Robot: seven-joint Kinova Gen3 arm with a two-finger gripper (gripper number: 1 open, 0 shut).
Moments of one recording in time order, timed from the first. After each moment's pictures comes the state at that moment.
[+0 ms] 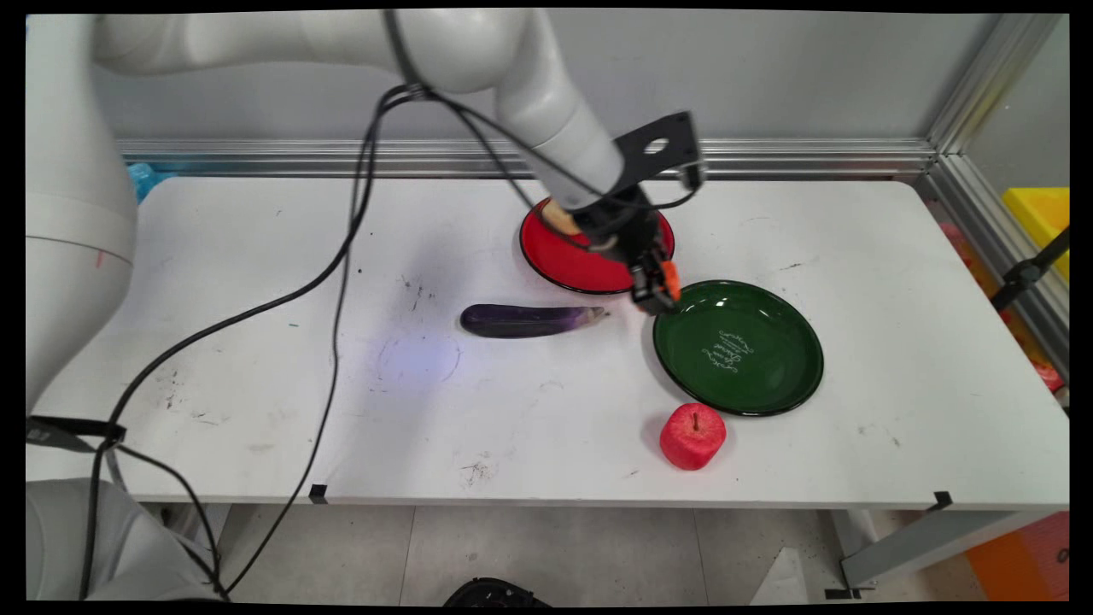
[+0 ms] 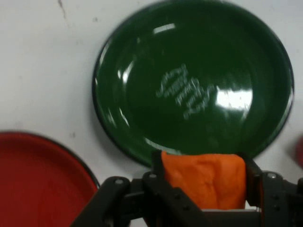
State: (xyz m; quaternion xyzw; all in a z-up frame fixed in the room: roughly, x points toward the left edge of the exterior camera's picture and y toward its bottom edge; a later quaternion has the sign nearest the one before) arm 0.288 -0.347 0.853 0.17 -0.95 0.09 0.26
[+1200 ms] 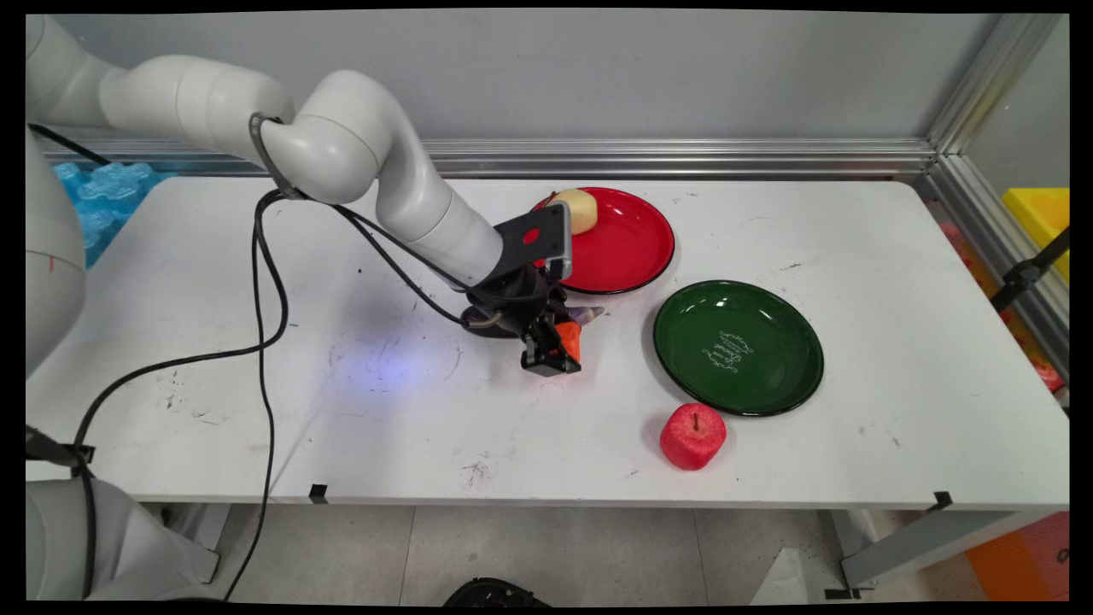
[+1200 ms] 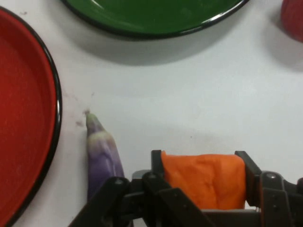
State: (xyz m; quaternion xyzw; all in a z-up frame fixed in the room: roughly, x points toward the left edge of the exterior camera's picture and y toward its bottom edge) arm 0.375 -0.281 0.772 0.16 -0.95 0.08 0.25
